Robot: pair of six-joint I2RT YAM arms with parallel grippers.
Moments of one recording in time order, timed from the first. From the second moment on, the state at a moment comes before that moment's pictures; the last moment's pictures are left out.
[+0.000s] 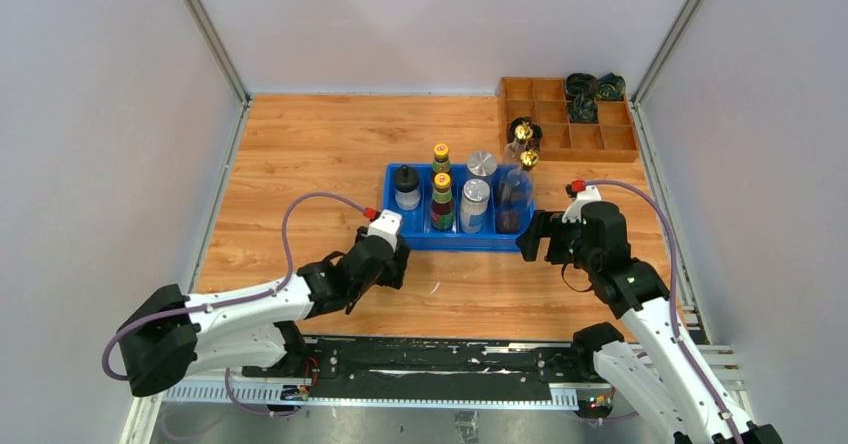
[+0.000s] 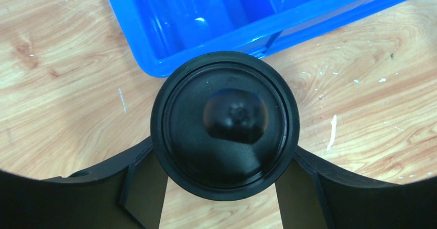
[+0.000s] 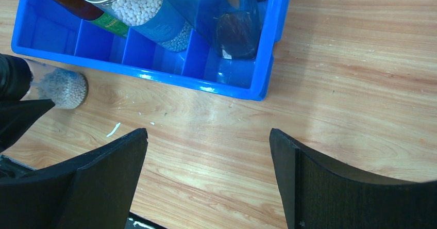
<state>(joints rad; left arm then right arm) -0.98 1.08 0.42 -0.01 -0.44 -0.40 0.32 0.63 0.61 -0.55 -0.10 0.30</state>
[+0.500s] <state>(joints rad) -0.98 1.05 0.81 -0.27 -0.47 -0.28 0.32 0.61 0.61 -0.55 -0.10 0.30</state>
